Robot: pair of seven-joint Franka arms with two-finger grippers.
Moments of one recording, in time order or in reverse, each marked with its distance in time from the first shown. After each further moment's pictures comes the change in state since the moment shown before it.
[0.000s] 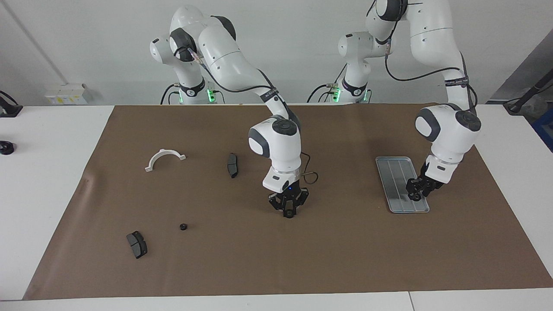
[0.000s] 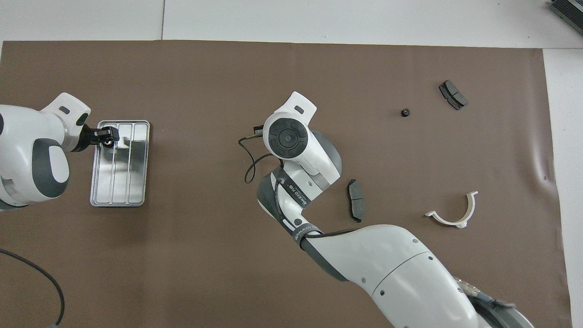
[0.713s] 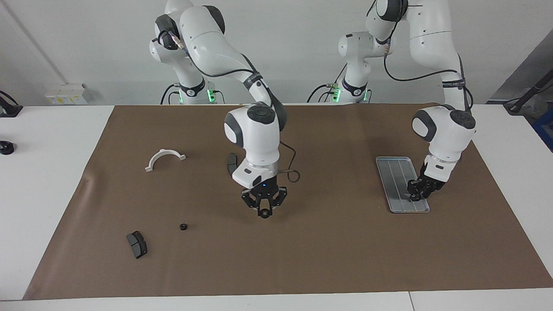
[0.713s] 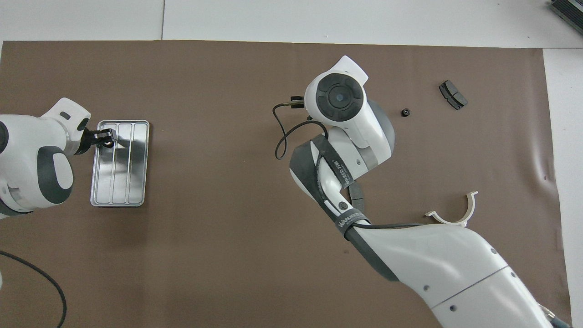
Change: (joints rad) left arm 0.003 0.000 0.002 -0.042 0.002 0.086 0.007; right arm -0.139 -0.198 -0.014 -0.034 0.001 -0.187 -0.055
